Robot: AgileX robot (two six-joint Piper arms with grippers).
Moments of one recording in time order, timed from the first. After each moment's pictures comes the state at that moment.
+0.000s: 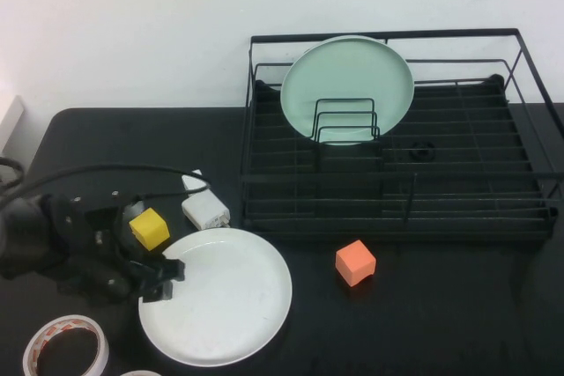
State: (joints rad) right arm -0.14 -0.01 0.03 0.96 0.48 -0.36; left arm -0.17 1.83 -0.88 -0.48 0.34 0.22
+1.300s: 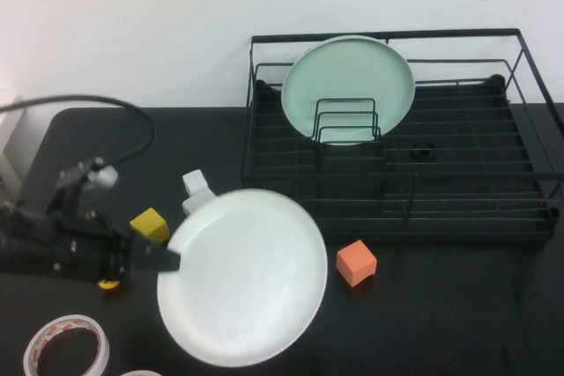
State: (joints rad) right arm -0.14 -0.01 0.03 0.99 0.51 -0.38; left arm 0.10 1.77 -0.87 -1.21 0.91 1.22
